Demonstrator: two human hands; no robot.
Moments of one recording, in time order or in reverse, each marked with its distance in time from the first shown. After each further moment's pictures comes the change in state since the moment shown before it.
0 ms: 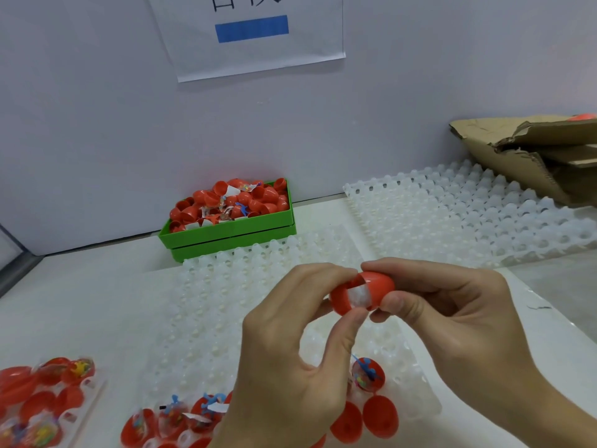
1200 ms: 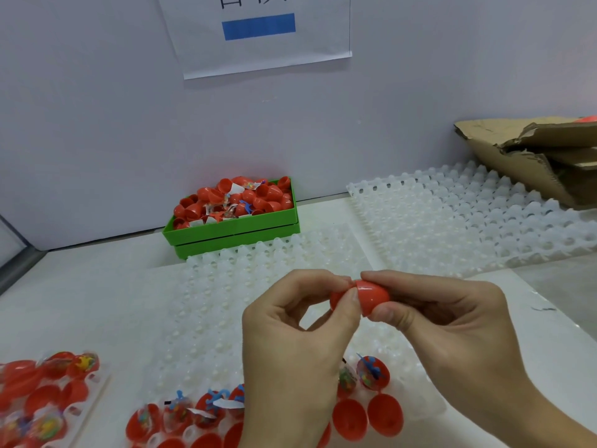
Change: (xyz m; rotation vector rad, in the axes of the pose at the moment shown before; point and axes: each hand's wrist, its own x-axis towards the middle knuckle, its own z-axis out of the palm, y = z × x) left_hand 0.003 0.009 0.011 -0.379 0.201 -0.541; right_hand -0.005 0.007 0.009 0.000 0.027 0.023
